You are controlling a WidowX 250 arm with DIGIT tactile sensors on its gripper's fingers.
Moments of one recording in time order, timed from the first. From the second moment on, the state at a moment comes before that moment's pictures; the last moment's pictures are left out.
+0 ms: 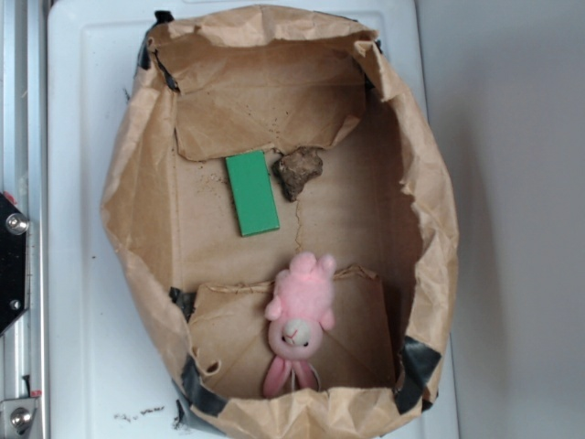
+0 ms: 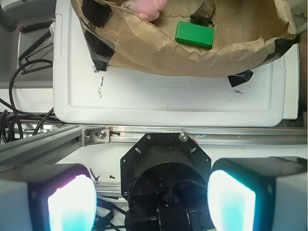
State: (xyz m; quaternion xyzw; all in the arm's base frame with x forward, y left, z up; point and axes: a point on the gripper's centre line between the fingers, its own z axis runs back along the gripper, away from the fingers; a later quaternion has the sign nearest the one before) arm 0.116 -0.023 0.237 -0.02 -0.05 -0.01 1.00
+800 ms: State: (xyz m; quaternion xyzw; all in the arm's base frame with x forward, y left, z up) arm 0.204 -0.044 0.210 -0.02 -0.07 -0.07 0.99
